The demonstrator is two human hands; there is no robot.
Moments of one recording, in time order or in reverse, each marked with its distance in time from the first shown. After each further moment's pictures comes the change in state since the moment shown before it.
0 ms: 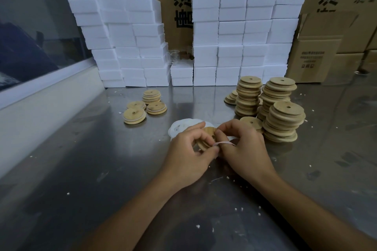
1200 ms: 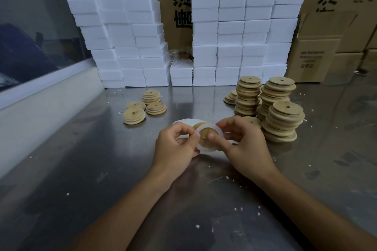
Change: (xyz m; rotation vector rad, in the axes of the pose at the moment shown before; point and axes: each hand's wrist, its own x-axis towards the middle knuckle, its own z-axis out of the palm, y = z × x) left_hand 0.006 -0.002 -0.010 -0.209 0.198 -0.183; right_hand 0.003 0.001 -0.001 0.170 -0.034 -0.041
